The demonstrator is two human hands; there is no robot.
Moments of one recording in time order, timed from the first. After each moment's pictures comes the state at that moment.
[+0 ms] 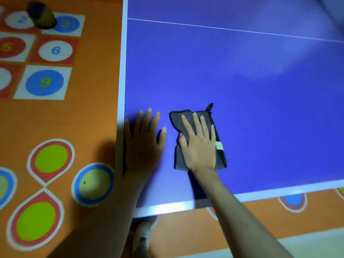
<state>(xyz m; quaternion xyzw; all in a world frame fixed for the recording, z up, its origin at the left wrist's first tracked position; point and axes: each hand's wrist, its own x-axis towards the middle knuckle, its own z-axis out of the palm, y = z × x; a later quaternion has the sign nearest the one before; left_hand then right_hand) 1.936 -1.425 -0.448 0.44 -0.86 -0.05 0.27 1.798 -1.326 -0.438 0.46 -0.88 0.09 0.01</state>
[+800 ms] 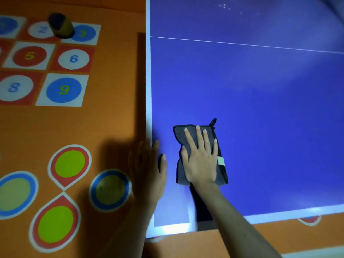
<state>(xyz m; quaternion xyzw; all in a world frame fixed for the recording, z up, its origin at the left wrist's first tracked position) 2.008 -1.428 -0.449 0.52 -0.82 -0.11 0.21 1.852 -1.371 -0.434 0.46 -0.89 0.05 0.00</state>
